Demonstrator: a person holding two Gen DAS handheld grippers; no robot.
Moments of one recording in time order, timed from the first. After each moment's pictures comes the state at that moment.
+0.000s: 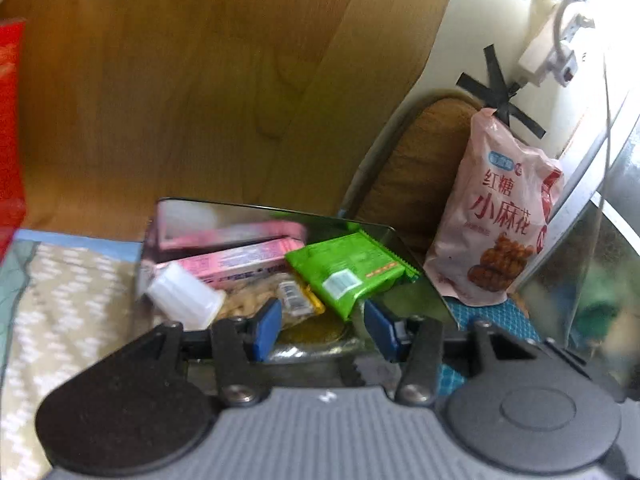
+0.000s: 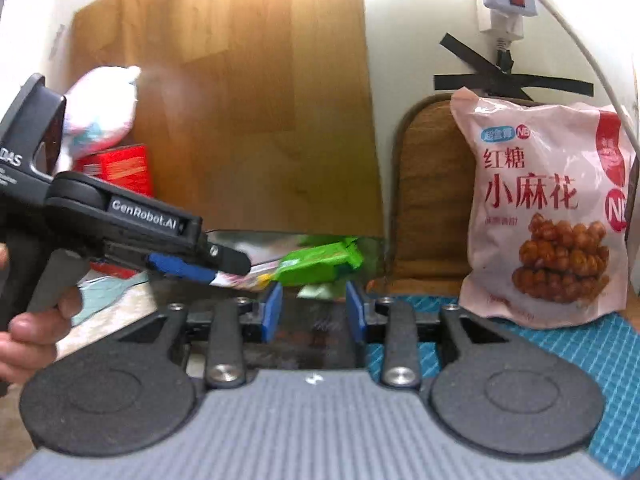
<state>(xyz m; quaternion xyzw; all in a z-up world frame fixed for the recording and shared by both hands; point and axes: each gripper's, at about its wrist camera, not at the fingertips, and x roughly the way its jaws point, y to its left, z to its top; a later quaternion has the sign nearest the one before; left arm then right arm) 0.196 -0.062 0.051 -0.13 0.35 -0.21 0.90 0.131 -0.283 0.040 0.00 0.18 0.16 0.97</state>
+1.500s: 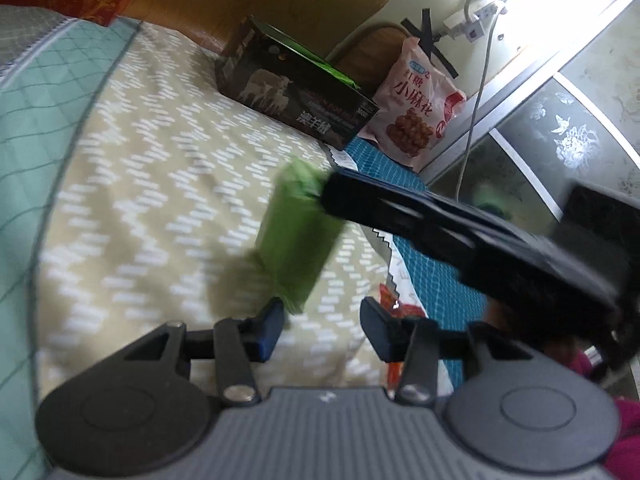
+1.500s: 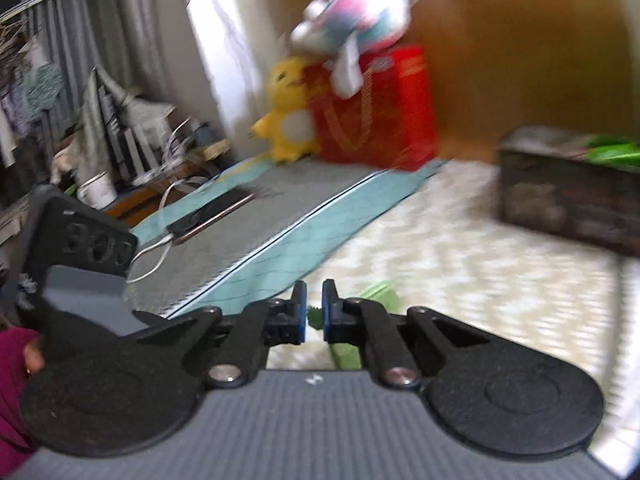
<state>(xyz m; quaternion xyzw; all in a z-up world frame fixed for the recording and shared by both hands) -0.040 0.061 -0.013 -0.23 0.41 -0.31 0.83 0.026 -0.132 0.023 0.01 0.30 0.43 0.85</state>
